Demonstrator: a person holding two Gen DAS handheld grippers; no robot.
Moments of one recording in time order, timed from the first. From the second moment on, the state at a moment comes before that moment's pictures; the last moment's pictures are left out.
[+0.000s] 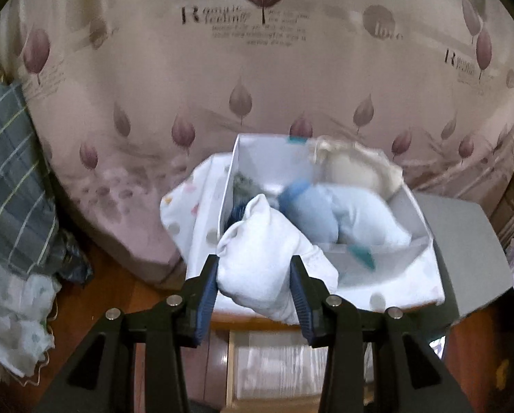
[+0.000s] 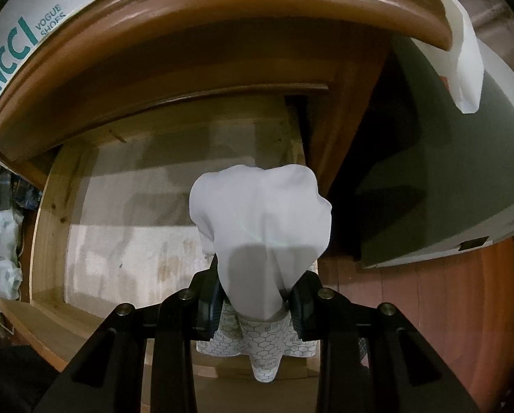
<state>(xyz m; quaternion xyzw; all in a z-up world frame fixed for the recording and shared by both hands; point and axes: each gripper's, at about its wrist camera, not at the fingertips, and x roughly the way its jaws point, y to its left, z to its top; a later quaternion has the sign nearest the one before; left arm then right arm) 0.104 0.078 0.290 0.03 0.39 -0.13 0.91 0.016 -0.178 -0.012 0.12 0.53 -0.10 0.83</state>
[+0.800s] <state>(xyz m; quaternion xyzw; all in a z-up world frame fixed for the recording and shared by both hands) 0.250 0.012 0.221 0.08 0.41 -0.13 0.90 0.021 -0.177 -0.019 0.11 0.54 -0.10 0.83</state>
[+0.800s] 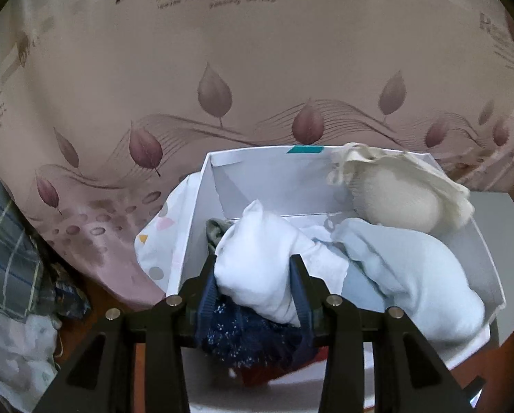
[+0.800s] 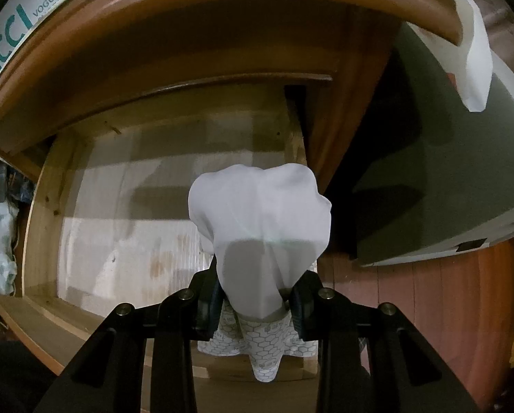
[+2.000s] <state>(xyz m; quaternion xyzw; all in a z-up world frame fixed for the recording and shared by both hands) 0.209 0.016 0.233 0.10 0.40 -0.14 0.90 0.023 -0.177 -0.019 0.11 0.55 -0.09 0.83</state>
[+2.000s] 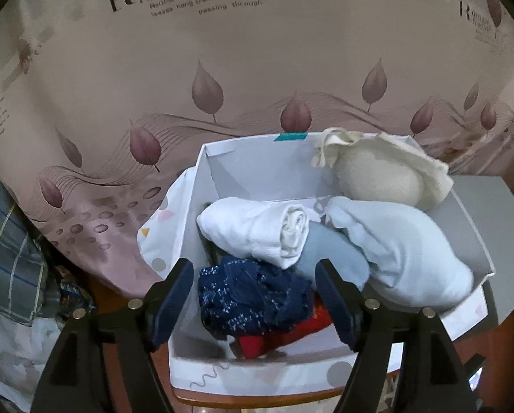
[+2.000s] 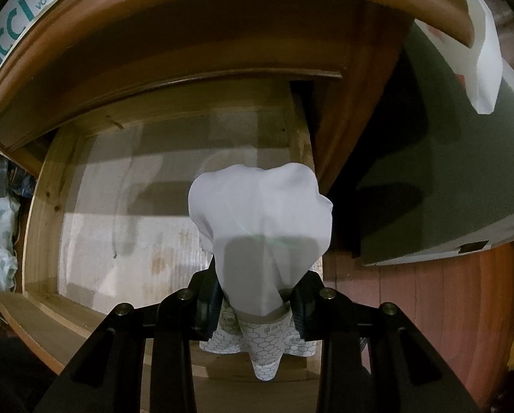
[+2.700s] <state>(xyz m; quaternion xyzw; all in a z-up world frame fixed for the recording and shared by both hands) 0.071 0.107 0.159 0.04 0.35 -0.02 0.94 0.007 -0.170 0.021 0.11 0.47 -0.03 0.87</state>
